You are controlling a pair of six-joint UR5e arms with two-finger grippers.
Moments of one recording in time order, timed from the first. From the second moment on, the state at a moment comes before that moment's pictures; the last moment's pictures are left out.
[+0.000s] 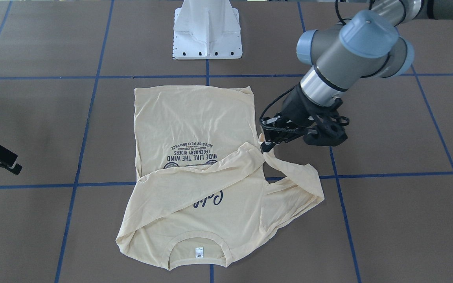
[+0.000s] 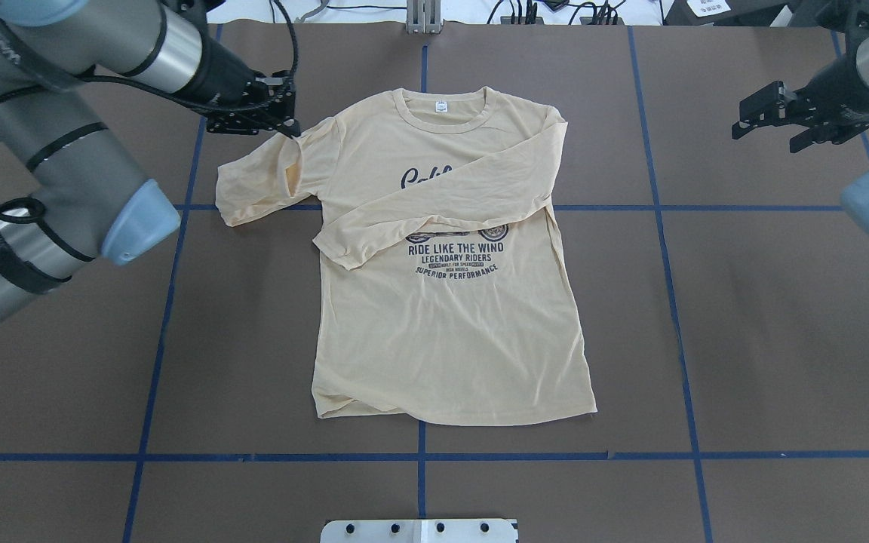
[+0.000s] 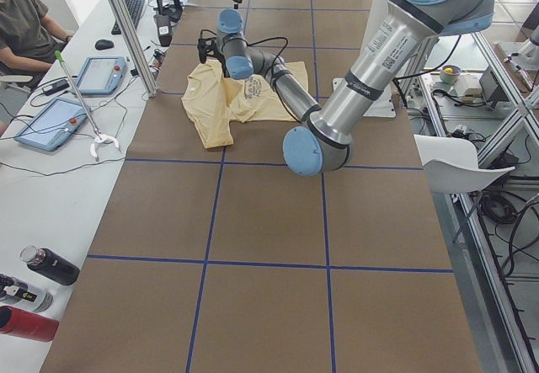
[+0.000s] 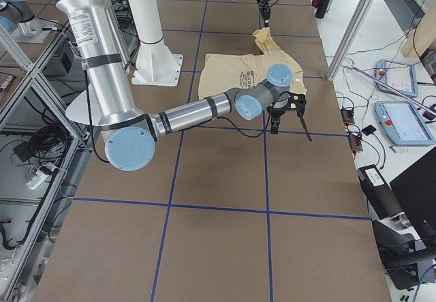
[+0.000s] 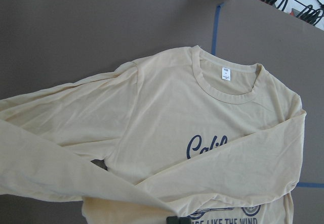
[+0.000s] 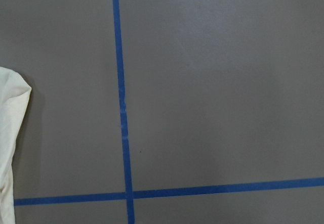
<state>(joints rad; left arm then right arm) -0.84 -2.30 -1.57 -2.01 -2.10 -1.41 1.18 -1.31 1.61 -1.24 2.30 0.83</state>
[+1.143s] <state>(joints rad) -0.61 -2.65 -1.27 -2.03 -1.75 -1.45 1.19 -1.32 1.60 -1.24 2.29 0.81</state>
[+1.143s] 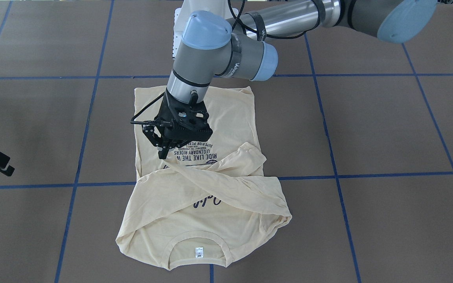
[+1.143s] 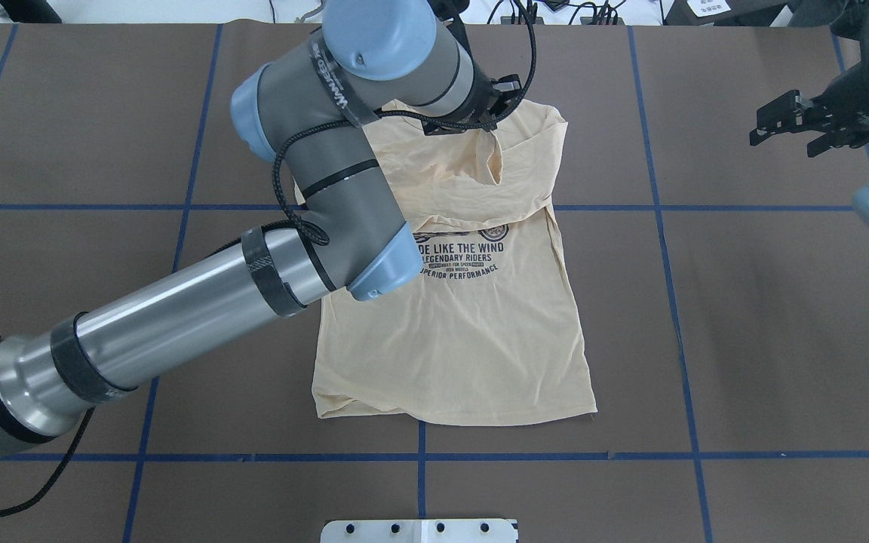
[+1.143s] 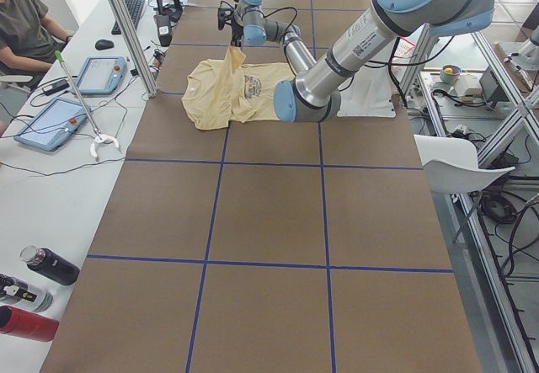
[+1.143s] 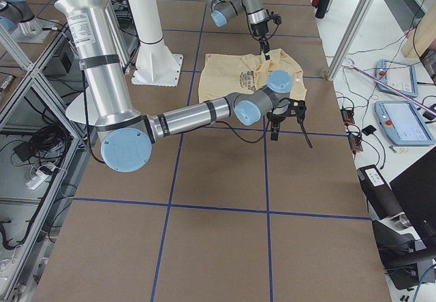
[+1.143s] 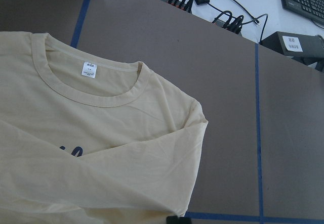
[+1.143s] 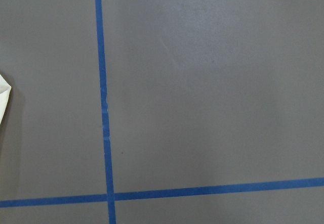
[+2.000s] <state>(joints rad) -0.55 -2.72 -1.15 -2.09 -1.67 -1.45 1.19 -1.32 1.61 -1.23 2.30 0.82</state>
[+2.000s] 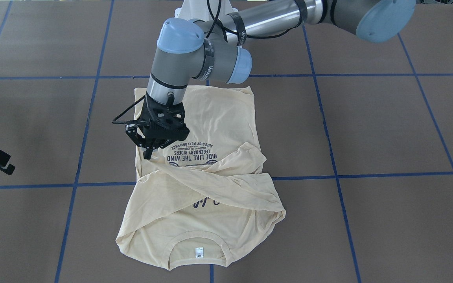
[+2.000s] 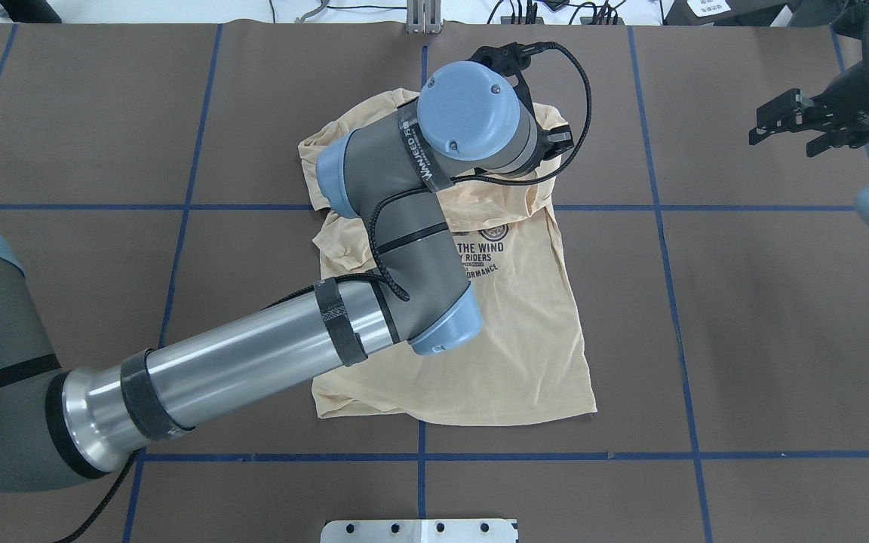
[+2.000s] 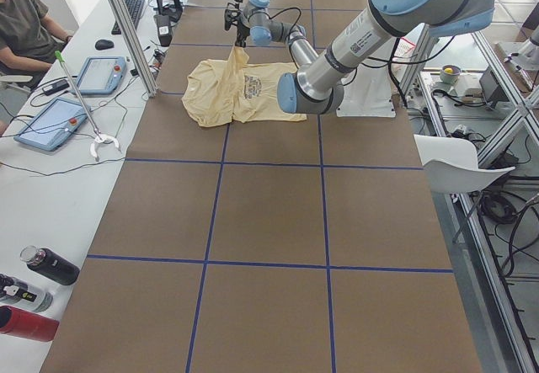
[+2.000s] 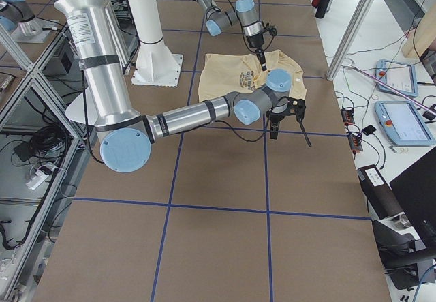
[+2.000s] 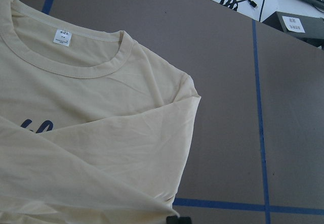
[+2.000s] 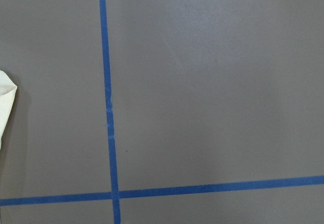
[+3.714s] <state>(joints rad) -0.58 -2.35 -1.61 -2.03 -1.70 -1.27 0.99 -1.34 1.79 -1.23 2.18 1.27</state>
